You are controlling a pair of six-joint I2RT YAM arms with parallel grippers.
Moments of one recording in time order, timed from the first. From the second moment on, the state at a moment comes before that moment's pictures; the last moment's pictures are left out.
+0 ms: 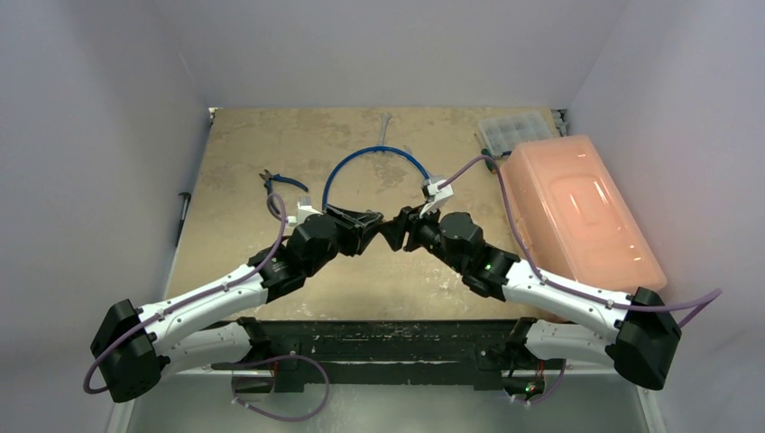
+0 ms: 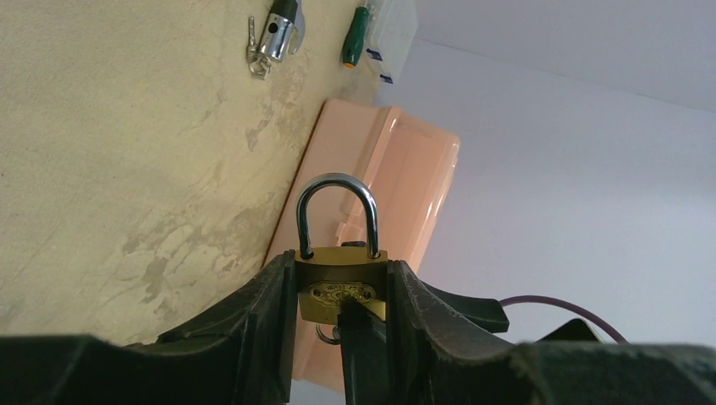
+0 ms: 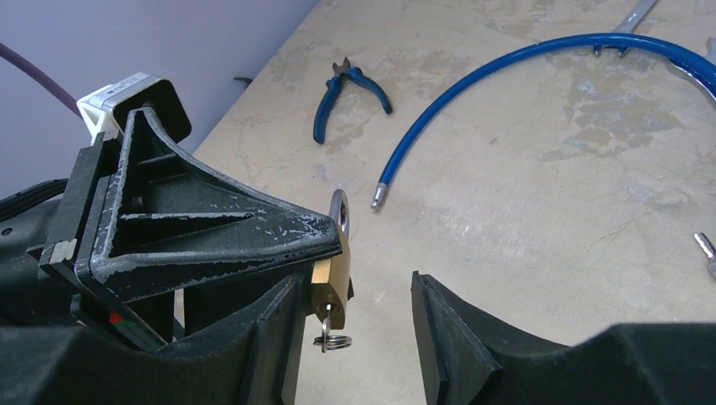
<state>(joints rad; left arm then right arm) -0.88 1.03 0.65 -0.03 -0.30 -1.78 0.93 1.10 0.68 0.24 0.19 0.48</state>
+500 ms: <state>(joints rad) -0.88 1.03 0.65 -0.02 -0.30 -1.78 0.95 1.12 0.67 0.29 0.22 0.47</state>
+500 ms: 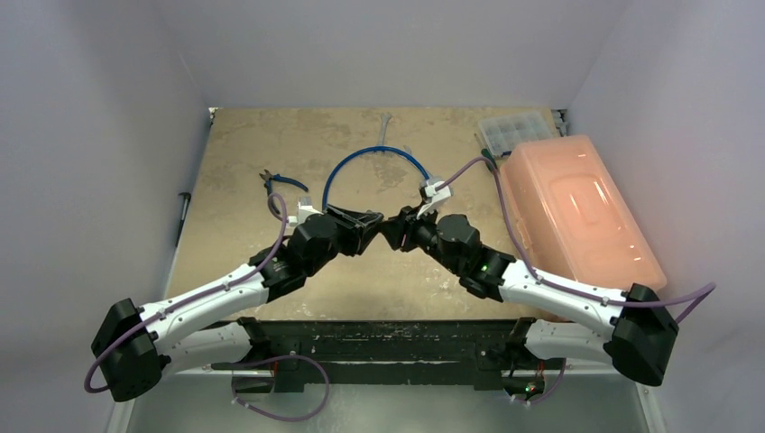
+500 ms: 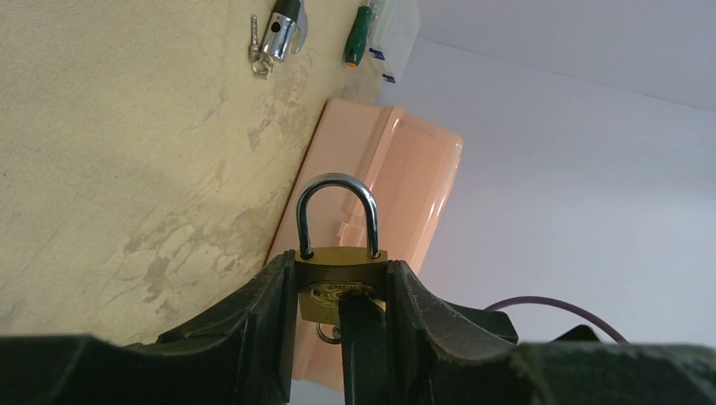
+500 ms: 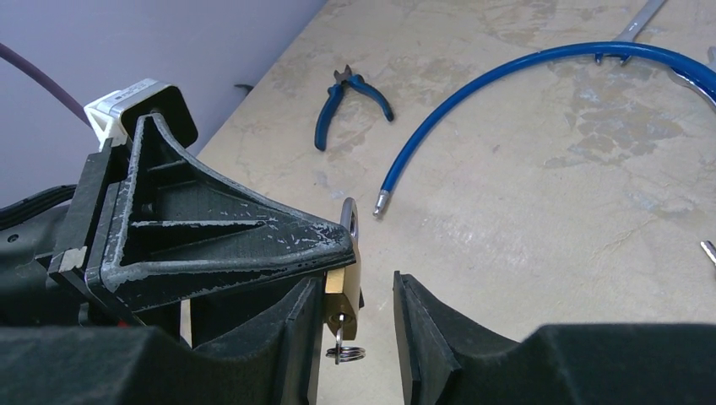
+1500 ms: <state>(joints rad) -0.88 1.03 0.66 0.18 -0.26 -1.39 0.97 1.06 0.65 0.28 0.27 0.51</state>
